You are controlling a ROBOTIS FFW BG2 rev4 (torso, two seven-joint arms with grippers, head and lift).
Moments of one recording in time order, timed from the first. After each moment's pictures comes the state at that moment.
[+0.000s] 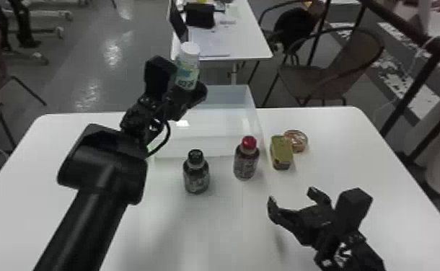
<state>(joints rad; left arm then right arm) -0.40 0.02 -0.19 -1.31 -0.20 -0.02 -0.31 0.29 0.00 -0.01 -1.70 -0.09 0.06 0.40</state>
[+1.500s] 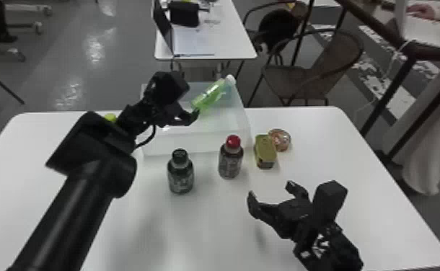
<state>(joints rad) -0.48 0.00 -0.15 -1.14 -0.55 -0.08 -0.42 0.27 -0.01 0.01 -1.70 -0.10 0.07 0.40</state>
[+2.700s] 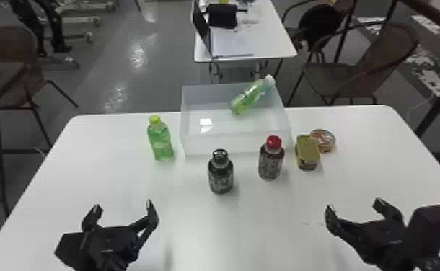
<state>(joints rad) 0.46 0.00 0.04 -1.70 0.08 -0.35 0.04 0.43 -0.12 -0.03 -1.88 -0.18 0.08 0.25</state>
